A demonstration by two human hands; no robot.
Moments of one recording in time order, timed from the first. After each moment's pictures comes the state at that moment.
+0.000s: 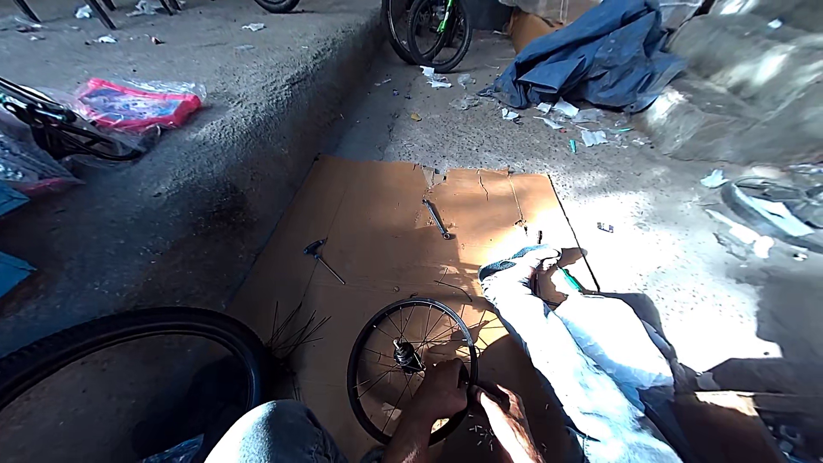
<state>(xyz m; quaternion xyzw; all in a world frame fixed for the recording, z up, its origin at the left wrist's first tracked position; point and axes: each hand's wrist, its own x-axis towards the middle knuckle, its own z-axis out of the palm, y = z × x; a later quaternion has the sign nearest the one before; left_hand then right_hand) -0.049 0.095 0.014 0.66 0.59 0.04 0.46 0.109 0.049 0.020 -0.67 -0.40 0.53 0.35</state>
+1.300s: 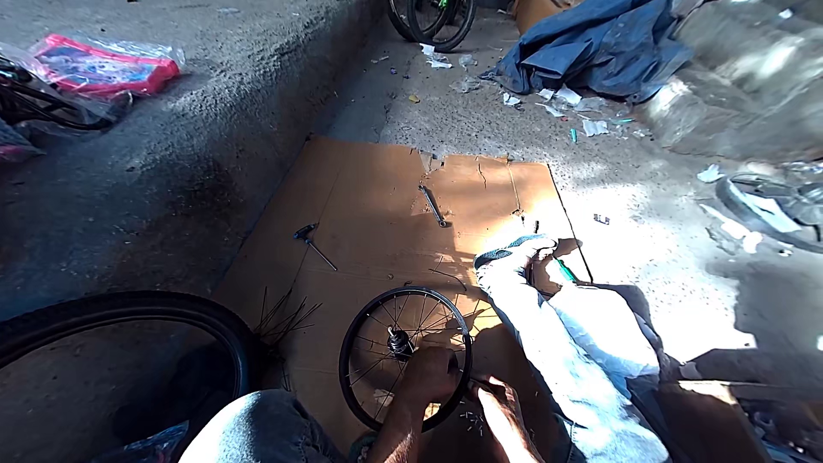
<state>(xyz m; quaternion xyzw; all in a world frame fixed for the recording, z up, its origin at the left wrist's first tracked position) -0.055 0.102 0.029 0.67 0.61 -0.02 0.42 0.111 0.050 0.013 -0.65 -0.38 0.55 0.37</state>
